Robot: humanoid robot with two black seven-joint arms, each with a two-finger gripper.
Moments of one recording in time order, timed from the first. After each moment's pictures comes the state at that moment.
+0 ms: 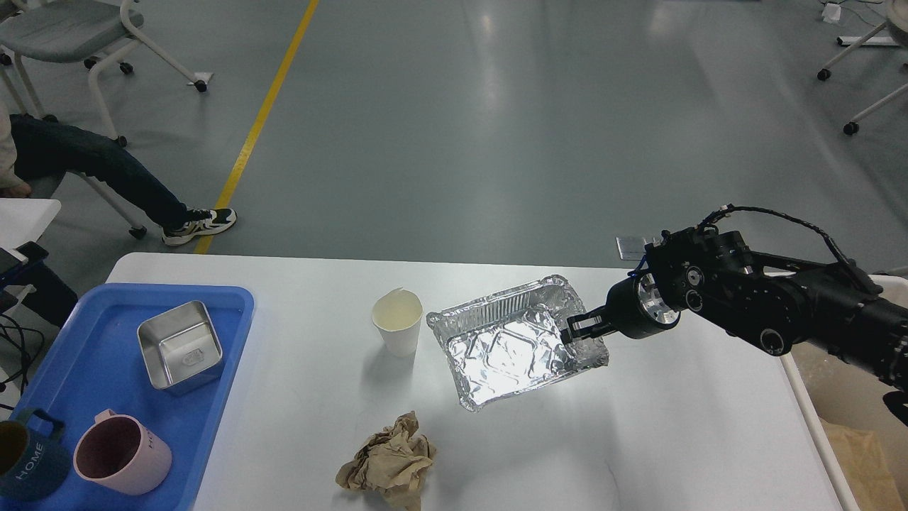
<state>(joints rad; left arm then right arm) 0.05 1.39 -0.90 -1.61 0.71 0.09 -0.28 1.05 -0.37 0.08 0.92 -1.36 0.67 0.22</state>
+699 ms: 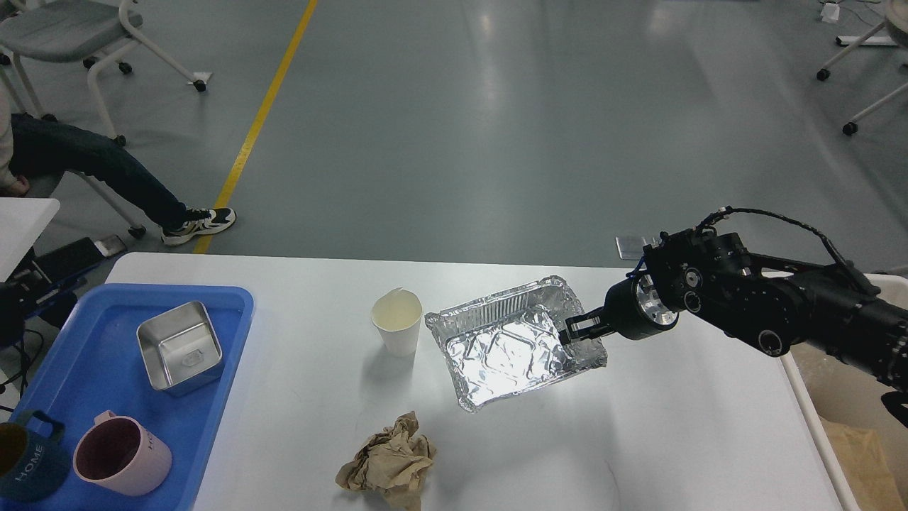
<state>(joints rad) -0.23 1.11 -0.89 -1.47 0.98 -0.19 -0.08 1.04 -0.37 0.08 0.92 -1.36 0.66 0.22</state>
